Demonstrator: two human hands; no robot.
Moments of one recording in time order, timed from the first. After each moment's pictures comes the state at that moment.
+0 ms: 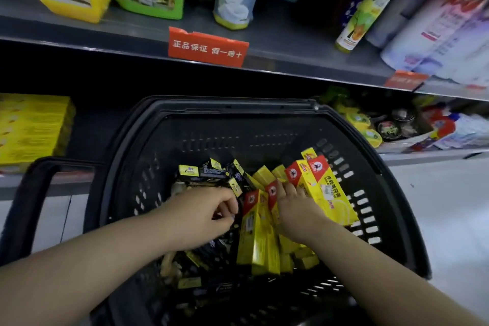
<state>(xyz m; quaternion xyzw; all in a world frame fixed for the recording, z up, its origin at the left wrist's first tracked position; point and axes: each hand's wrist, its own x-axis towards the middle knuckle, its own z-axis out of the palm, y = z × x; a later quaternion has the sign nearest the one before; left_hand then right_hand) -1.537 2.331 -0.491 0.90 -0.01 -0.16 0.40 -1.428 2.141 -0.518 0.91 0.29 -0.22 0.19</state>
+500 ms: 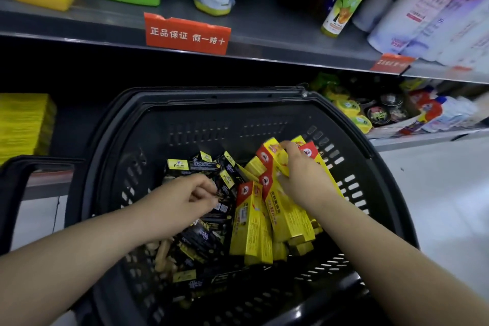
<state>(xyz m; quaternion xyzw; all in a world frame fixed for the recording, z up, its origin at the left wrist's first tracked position) -1.542 2.339 -0.496 0.82 0.10 -0.17 0.53 -1.411 2.139 -0.486 0.98 0.19 -0.09 -0.05</state>
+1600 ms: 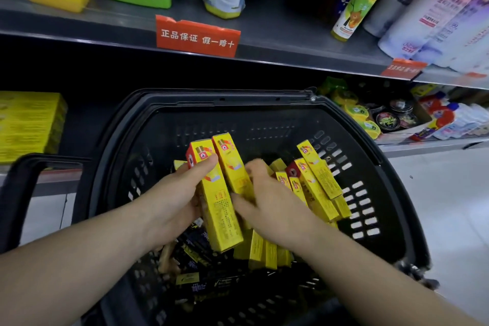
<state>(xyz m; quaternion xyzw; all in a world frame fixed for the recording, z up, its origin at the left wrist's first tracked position) -1.527 2.326 -0.492 0.45 0.31 -0.12 0.83 -1.472 2.180 -0.461 0.90 0.28 -0.25 -0.20</state>
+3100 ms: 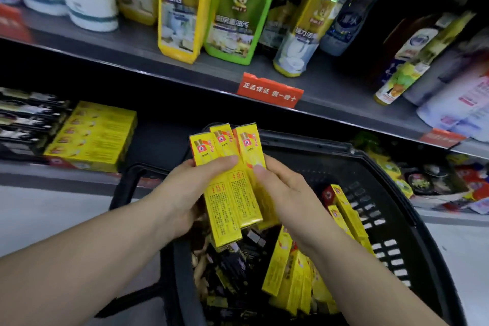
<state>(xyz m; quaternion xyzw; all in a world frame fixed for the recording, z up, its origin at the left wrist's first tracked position) -1.564 2.391 -0.452 0.44 0.34 0.04 0.83 -1.489 2.252 -0.419 0.74 0.28 -0.33 -0.51</state>
